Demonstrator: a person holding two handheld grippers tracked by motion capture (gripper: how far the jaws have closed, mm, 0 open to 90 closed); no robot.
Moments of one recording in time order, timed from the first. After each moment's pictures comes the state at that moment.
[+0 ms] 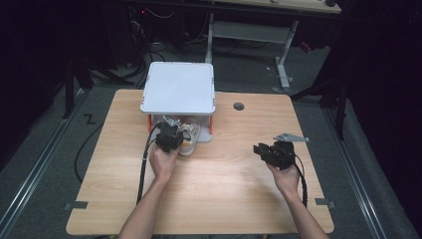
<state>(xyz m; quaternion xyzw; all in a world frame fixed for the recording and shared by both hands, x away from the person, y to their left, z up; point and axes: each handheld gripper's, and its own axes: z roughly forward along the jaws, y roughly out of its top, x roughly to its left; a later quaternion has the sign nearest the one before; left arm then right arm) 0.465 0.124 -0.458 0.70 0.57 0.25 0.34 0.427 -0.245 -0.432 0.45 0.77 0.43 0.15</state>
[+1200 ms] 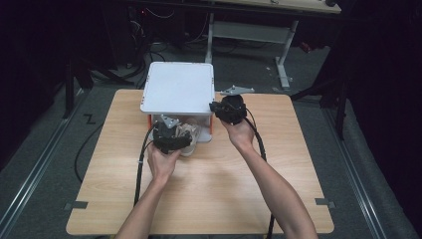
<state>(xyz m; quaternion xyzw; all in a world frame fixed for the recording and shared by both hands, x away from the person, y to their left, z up) 0.438 0.124 -0.428 0.70 0.55 0.28 0.37 0.509 -0.091 -0.350 0.36 0.79 0.45 0.19</state>
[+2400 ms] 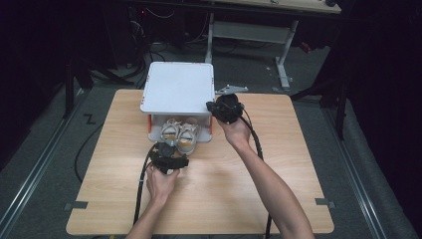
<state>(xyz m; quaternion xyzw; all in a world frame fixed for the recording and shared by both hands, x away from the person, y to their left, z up) 0.410 0.121 -0.481 0.71 0.60 0.24 0.28 0.512 -0.078 -0.352 0.35 0.80 0.44 0.20</state>
